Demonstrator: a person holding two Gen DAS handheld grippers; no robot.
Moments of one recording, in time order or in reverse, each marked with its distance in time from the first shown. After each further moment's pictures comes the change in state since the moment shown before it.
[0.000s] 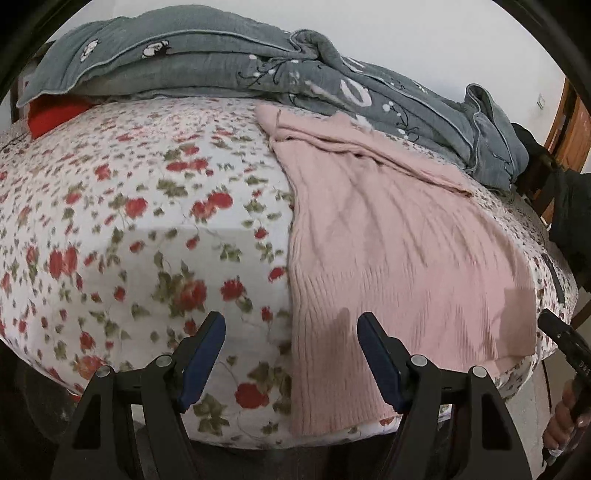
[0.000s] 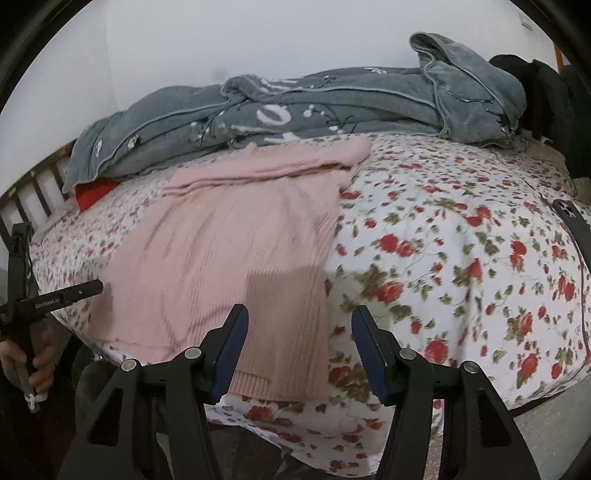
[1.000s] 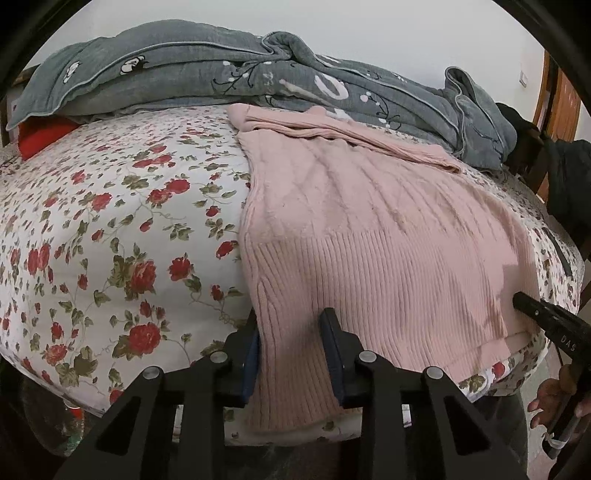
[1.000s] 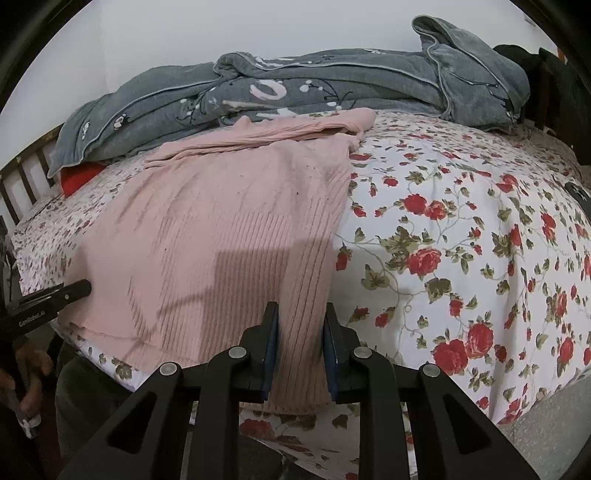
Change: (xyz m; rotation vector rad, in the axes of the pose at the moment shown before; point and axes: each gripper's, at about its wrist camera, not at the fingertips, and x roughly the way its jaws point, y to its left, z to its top) left arm 0.010 -0.029 -0.024 0.083 -0.055 0.015; right arm 0.044 0.008 -0.020 0.004 0.036 -0.051
